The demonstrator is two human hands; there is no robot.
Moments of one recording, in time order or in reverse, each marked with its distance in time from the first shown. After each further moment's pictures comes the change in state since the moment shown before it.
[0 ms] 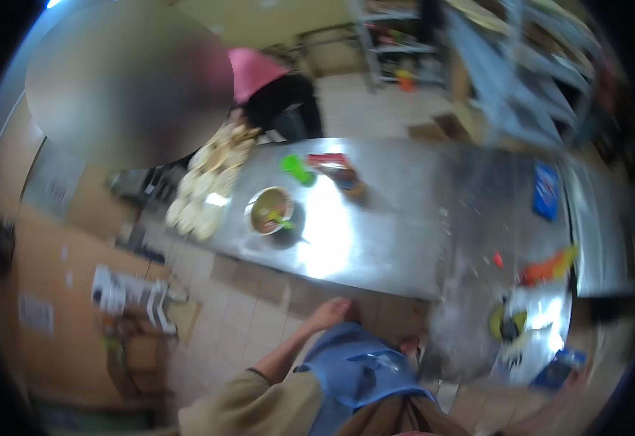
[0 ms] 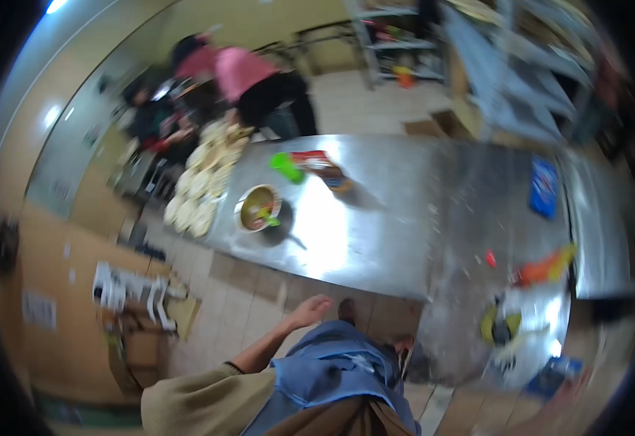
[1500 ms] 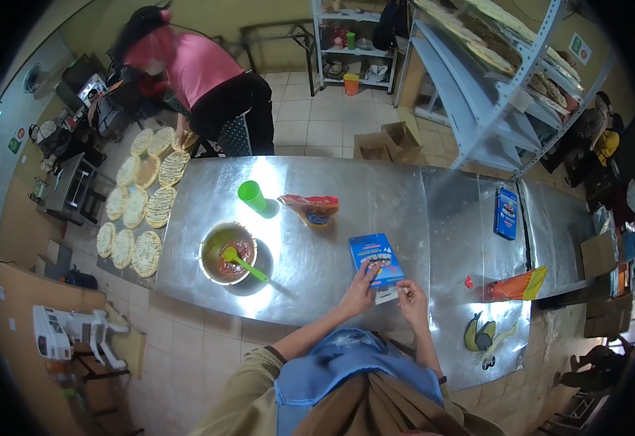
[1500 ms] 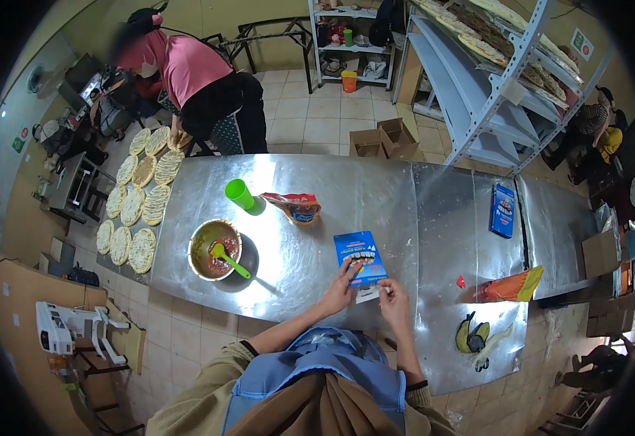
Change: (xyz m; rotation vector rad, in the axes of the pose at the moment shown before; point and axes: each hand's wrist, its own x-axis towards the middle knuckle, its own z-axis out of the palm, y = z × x) left_hand 0.200 0.078 -0.015 -0.076 0.078 0.497; right_hand -0.267 -0.029 0.518 -0.368 -0.901 0.224
